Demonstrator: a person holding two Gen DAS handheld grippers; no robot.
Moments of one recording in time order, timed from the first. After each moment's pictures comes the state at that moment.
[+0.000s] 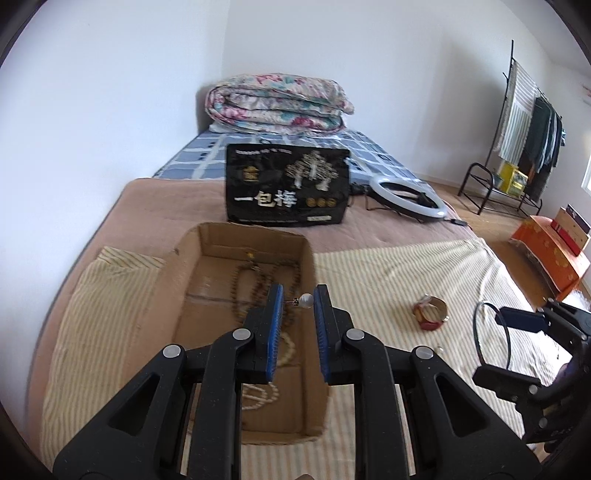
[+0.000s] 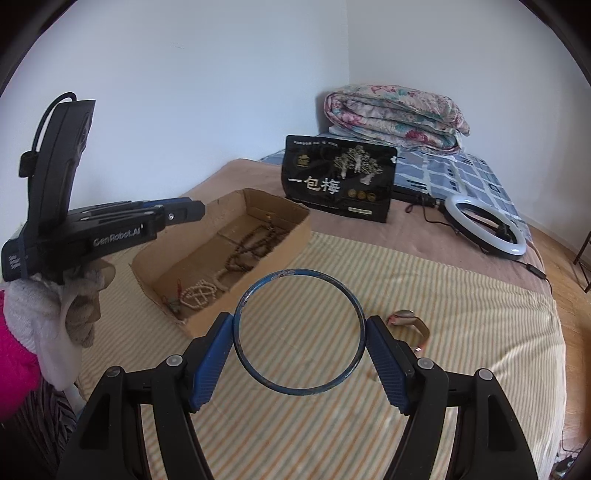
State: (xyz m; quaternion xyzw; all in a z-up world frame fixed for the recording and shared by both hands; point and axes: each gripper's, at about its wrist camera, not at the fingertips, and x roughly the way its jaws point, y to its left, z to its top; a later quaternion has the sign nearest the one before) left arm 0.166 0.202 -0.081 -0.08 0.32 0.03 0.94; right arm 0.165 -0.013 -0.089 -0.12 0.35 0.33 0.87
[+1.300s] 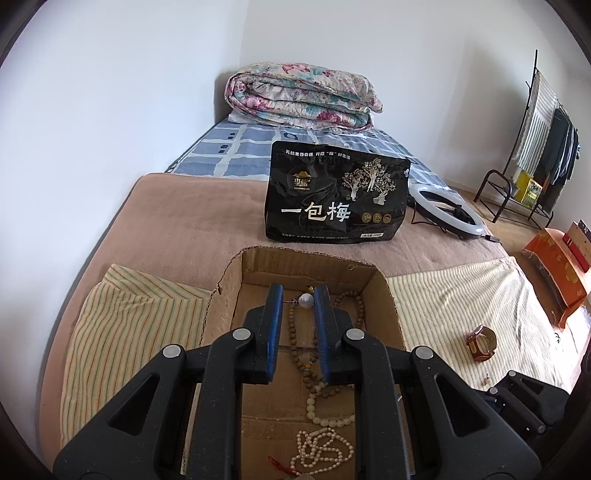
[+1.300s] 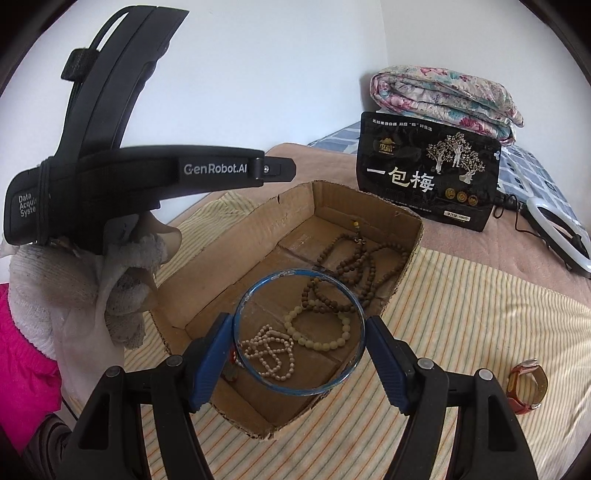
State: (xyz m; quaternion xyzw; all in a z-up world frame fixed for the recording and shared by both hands) left arm 0.235 0.280 -0.104 -0.10 0.34 0.04 0.93; right arm 0.195 0.120 -0.139 -0.10 0.38 0.38 0.83
